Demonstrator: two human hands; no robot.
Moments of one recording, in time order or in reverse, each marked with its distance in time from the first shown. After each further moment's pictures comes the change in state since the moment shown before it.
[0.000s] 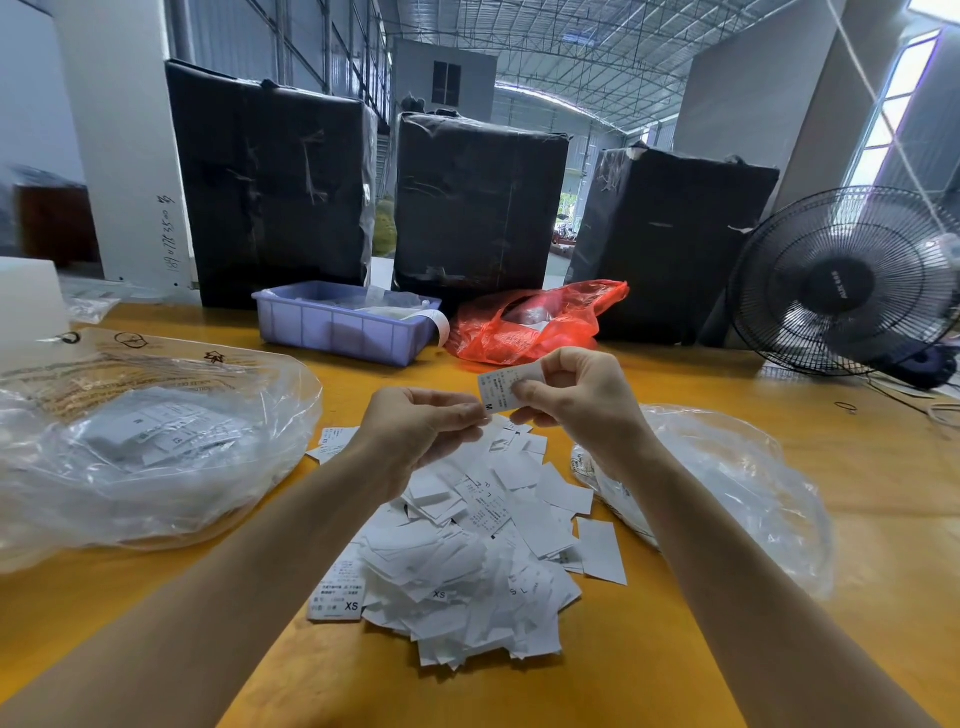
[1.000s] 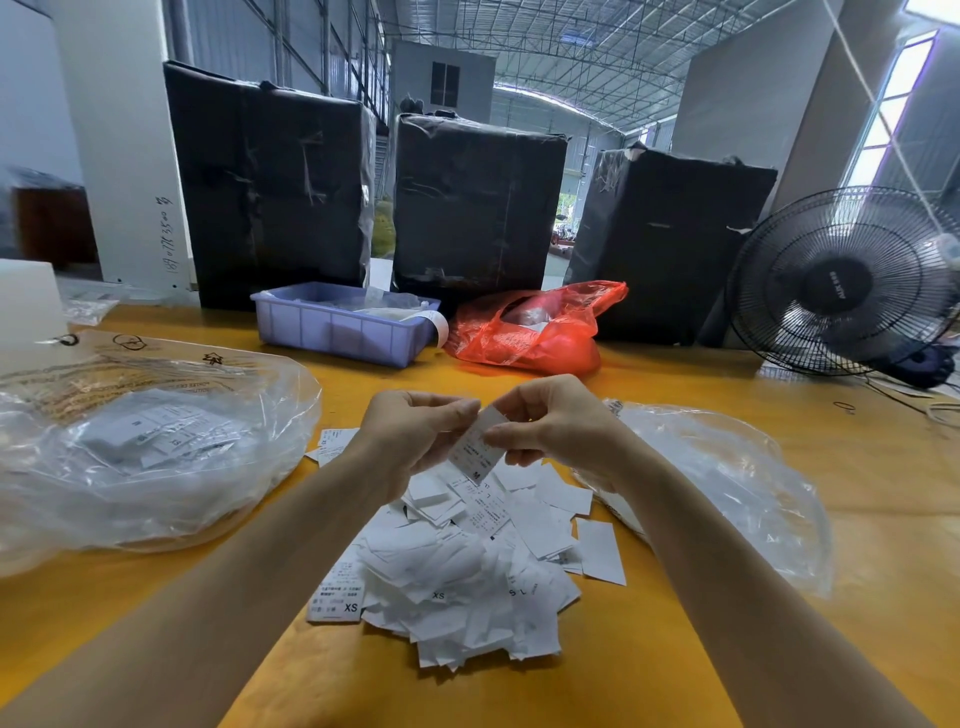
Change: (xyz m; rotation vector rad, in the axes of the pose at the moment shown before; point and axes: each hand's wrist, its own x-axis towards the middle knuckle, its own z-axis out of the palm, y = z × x) left_hand 0.002 -0.001 0.001 0.006 0.030 -0.007; right_hand -0.004 -0.004 0.005 -0.128 -0.306 0.174
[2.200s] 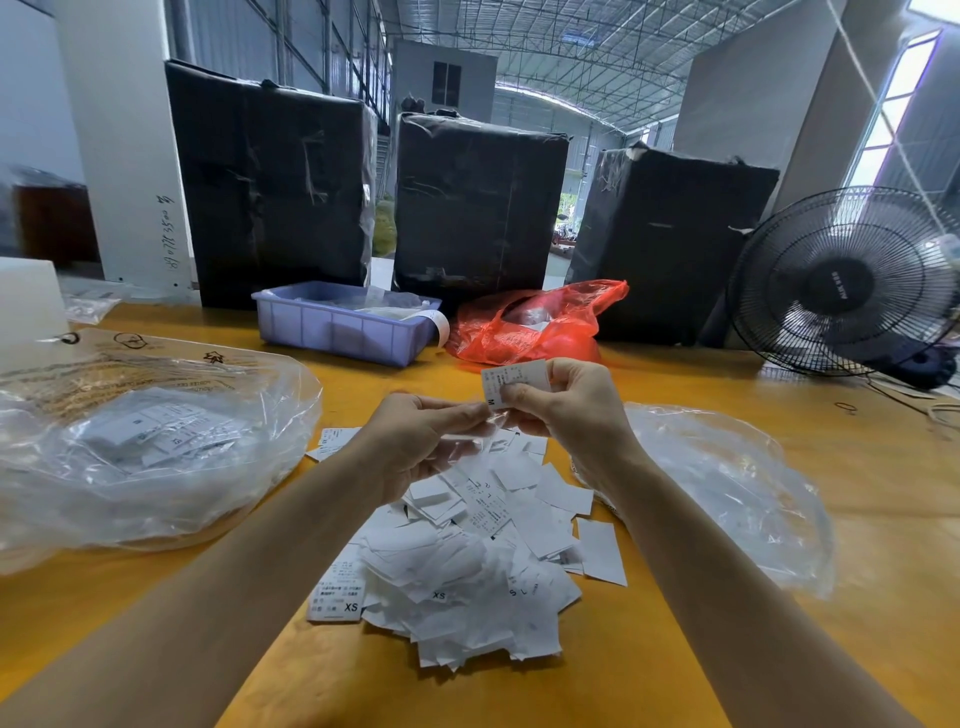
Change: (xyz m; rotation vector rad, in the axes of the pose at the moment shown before) left_hand 0.001 -0.001 -0.004 0.126 -0.115 -0.044; right_hand 0.005 0.004 0.006 0.286 0.352 -0.104
